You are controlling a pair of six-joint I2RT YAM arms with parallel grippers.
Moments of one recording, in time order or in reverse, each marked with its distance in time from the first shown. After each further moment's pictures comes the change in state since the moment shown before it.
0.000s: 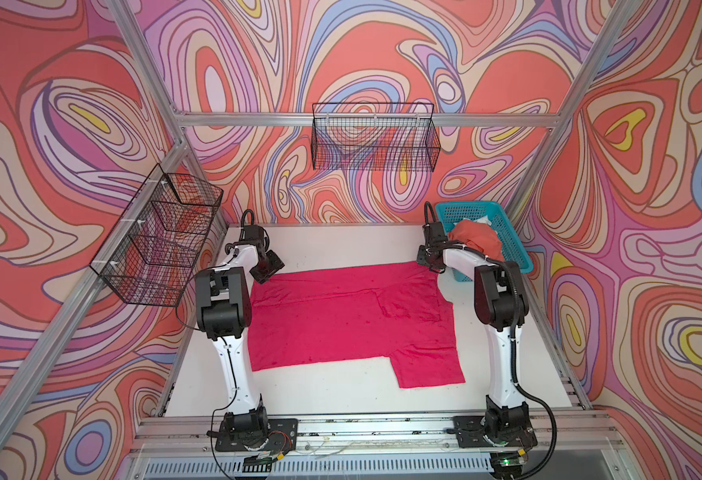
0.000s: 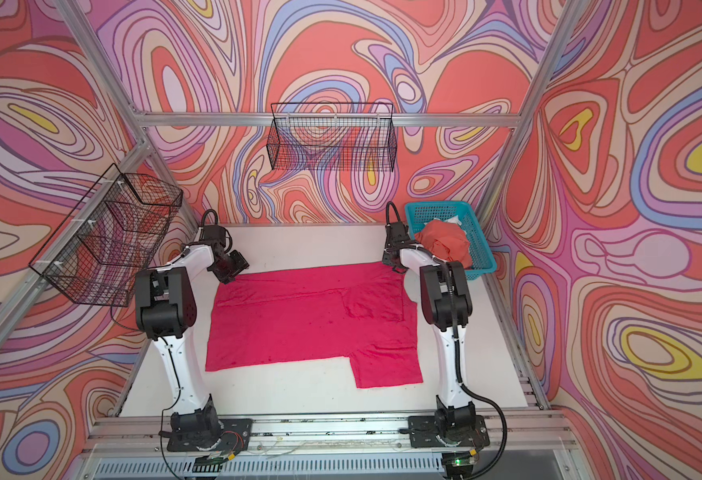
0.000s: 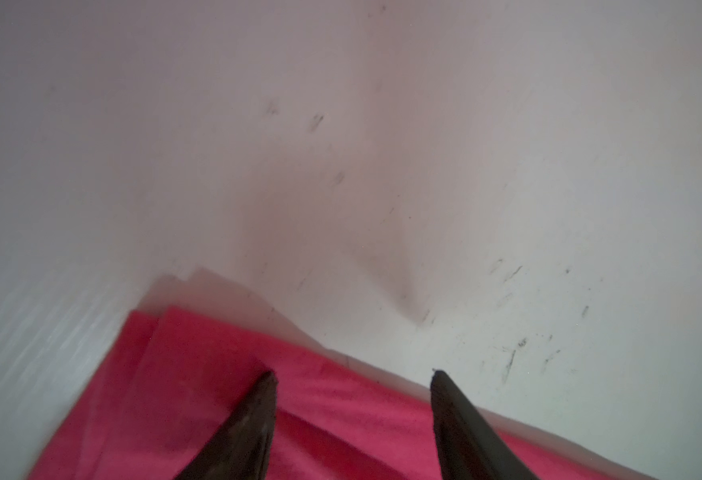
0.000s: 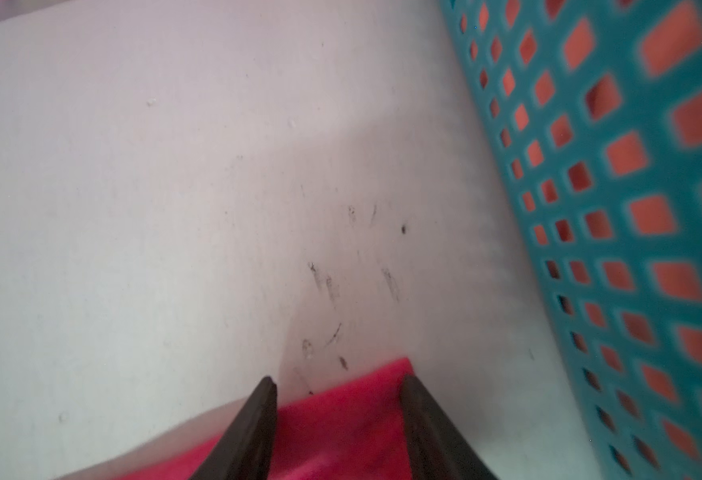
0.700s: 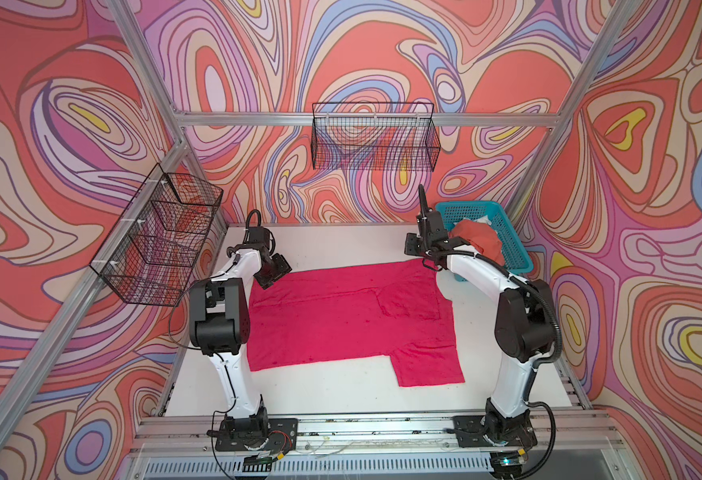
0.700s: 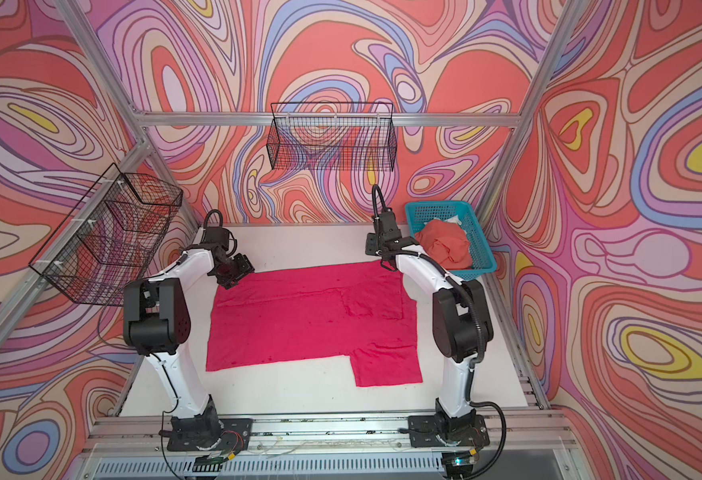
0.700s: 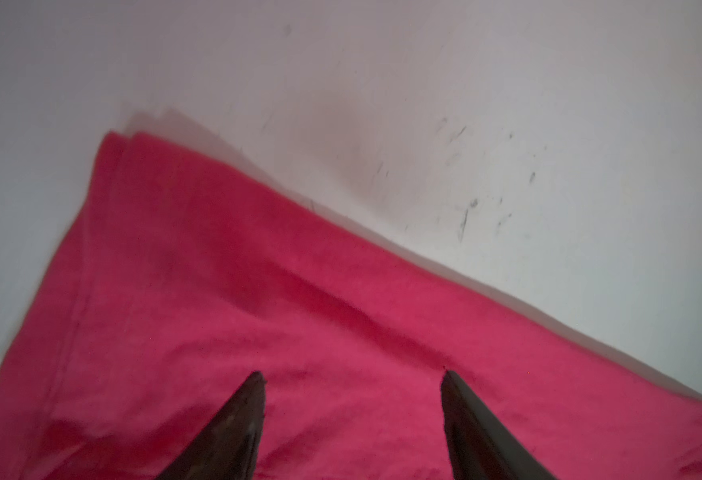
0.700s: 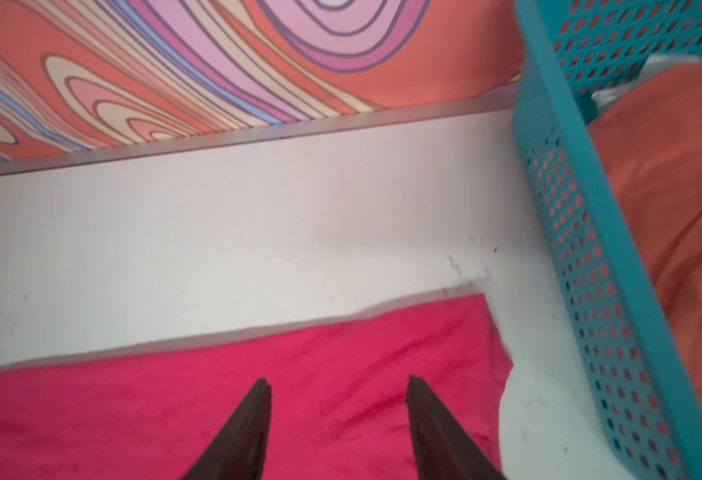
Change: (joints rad) left arm -0.064 -0.264 -0.241 -0.042 0.031 0.003; right arm 0.159 -0.423 -0.283 0.039 -0.064 -0.013
